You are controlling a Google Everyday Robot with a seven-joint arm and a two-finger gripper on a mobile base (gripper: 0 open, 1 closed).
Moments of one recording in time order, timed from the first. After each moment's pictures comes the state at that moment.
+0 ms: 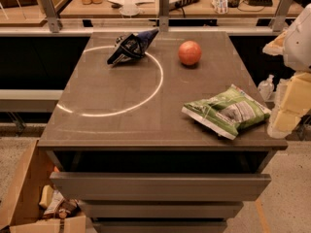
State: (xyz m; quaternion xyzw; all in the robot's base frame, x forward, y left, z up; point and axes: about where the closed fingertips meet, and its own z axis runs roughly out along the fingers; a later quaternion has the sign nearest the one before) arm 0.438 -0.217 0.976 -0.60 0.78 -0.03 0.16
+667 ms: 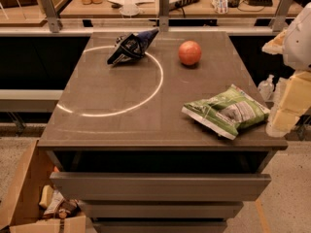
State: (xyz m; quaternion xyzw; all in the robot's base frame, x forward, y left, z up) arm 0.439 -0.216 0.978 -0.60 0.78 -0.03 0.16
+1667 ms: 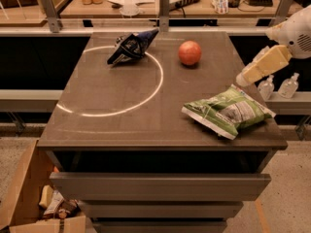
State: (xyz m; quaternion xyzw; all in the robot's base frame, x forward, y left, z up) arm 0.572 -0.238 0.967 -0.44 0.82 0.08 0.36
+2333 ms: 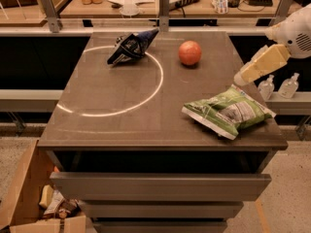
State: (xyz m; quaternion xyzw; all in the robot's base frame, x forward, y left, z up) arm 0.569 -0.234 0.971 -0.43 0.82 0.08 0.37
